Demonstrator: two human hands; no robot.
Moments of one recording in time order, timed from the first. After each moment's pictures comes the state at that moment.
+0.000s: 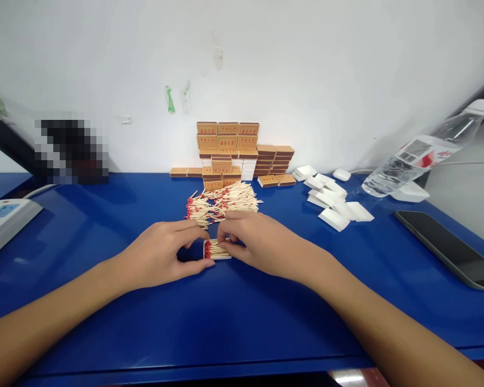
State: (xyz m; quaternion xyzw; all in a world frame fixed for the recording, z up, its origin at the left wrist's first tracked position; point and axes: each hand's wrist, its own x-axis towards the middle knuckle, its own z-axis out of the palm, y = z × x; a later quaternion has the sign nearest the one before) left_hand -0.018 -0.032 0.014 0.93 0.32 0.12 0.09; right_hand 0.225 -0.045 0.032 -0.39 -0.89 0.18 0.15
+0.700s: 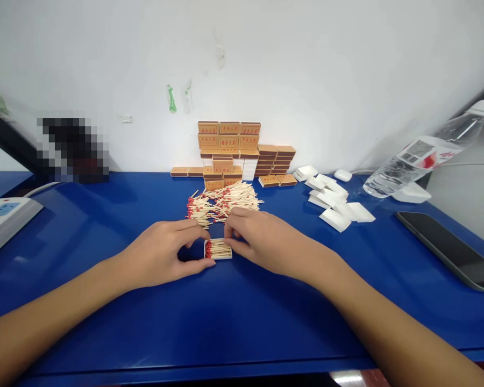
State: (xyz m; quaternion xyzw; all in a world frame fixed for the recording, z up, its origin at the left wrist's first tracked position) left_hand -0.018 -0.031 0.014 0.93 0.32 0.13 0.09; right_hand 0.229 -0.045 0.032 -0.42 -0.88 0.17 0.11
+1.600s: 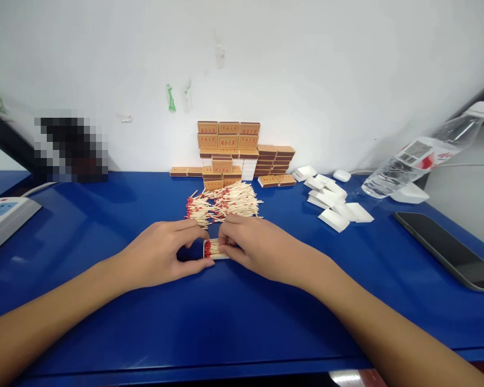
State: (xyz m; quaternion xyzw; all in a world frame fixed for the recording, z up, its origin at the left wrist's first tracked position) left_hand -0.018 -0.030 0.012 0.93 0.32 0.12 0.09; right_hand 0.224 -0.050 0.028 -0.41 -0.88 0.21 0.12
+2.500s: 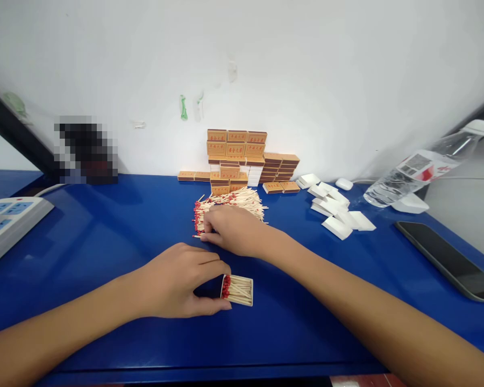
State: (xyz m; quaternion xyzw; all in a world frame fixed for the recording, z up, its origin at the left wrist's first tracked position) left_hand -0.009 -0.054 0.004 0.96 0.21 0.13 0.12; right_hand 0.174 -0.004 0.031 -0.42 -0.89 0.15 0.06
